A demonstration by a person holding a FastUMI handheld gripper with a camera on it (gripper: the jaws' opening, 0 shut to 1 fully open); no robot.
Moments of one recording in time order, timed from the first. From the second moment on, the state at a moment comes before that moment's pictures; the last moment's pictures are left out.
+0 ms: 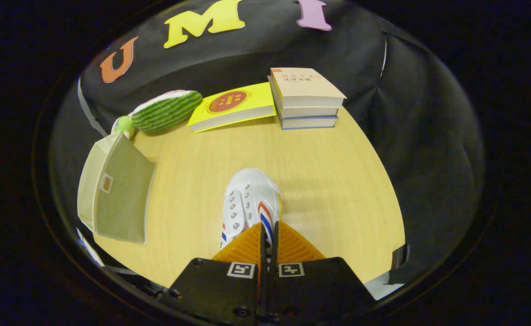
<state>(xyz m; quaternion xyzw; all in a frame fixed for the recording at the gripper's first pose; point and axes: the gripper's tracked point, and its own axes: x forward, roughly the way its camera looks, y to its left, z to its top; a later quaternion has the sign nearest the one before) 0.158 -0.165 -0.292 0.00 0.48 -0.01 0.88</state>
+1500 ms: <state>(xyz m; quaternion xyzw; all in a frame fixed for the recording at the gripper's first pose) 0.190 0.163 -0.189 0.16 0.42 0.03 0.89</state>
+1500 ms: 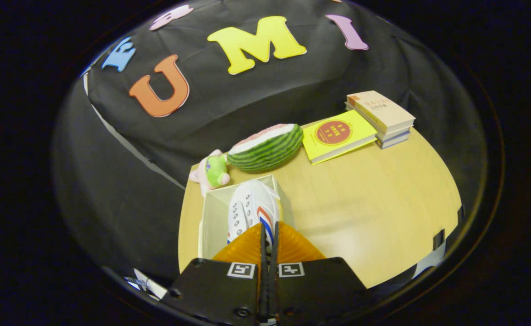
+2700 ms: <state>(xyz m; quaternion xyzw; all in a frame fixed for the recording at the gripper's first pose) 0.158 0.134 -0.051 -0.04 0.12 -0.01 0.99</state>
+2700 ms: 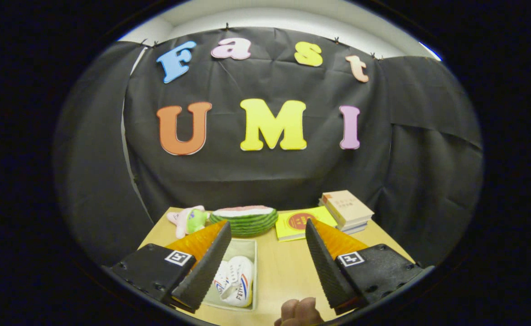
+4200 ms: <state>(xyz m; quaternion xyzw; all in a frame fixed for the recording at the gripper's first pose) 0.014 0.052 0.041 0.00 -0.03 0.00 1.00</state>
